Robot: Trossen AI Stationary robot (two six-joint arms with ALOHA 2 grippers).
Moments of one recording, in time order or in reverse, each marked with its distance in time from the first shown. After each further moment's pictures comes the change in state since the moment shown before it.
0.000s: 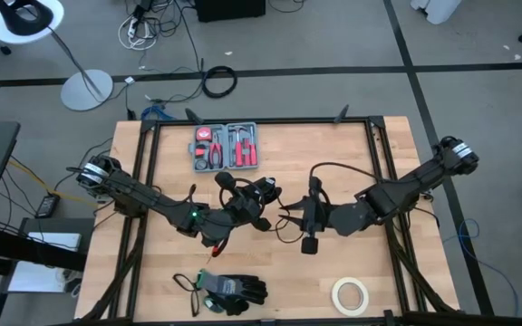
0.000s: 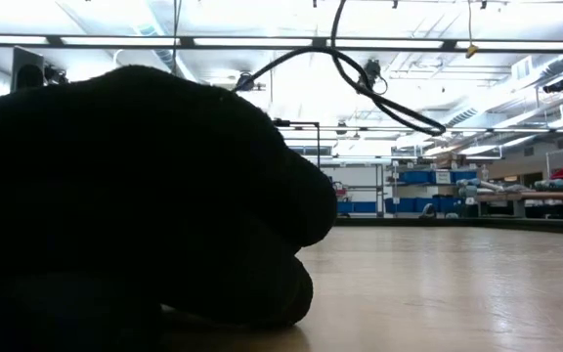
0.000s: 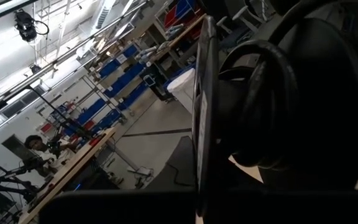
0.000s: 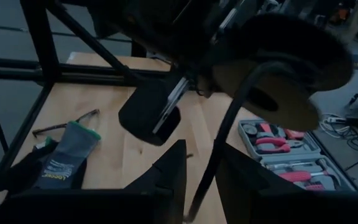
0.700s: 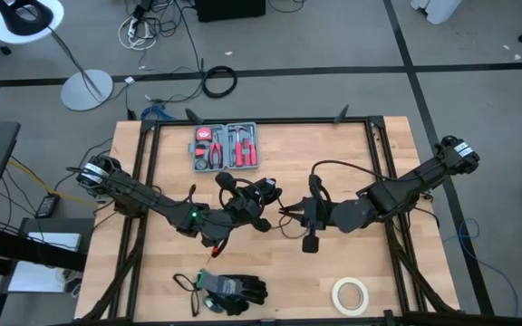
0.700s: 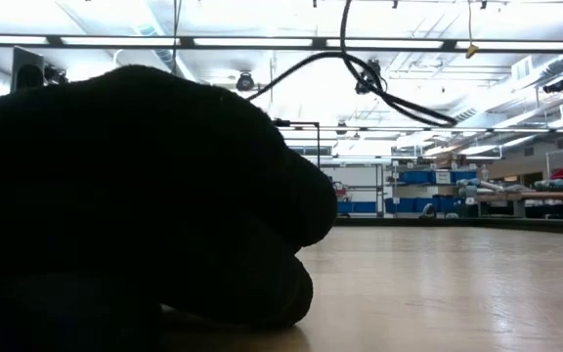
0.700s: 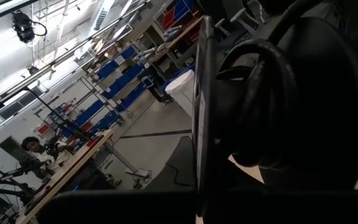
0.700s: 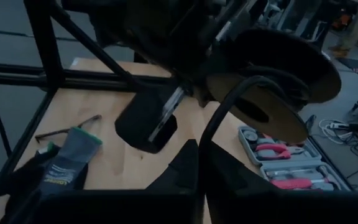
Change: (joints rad) left arm -0.001 0.000 0.000 0.003 0.008 0.000; right arm -0.001 -0.008 0.001 0.028 -0.024 -0.034
